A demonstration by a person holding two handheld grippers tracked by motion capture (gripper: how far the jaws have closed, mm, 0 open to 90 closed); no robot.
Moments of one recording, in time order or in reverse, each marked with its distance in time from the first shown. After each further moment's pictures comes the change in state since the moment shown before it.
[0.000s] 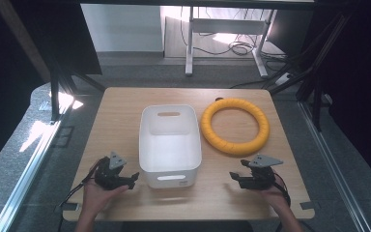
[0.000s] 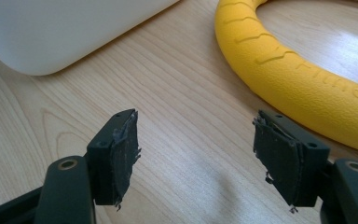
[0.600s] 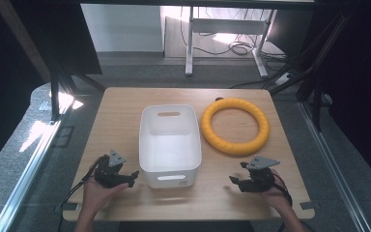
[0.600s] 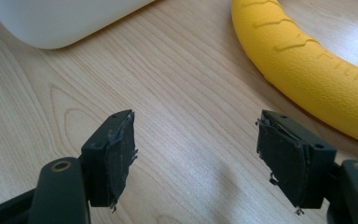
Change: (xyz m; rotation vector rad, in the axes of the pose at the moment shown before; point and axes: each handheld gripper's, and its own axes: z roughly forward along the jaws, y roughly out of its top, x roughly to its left) left arm 0.003 0.003 0.003 0.010 -0.007 -0.001; right arm 0.004 0.001 0.001 0.073 0.019 -0.070
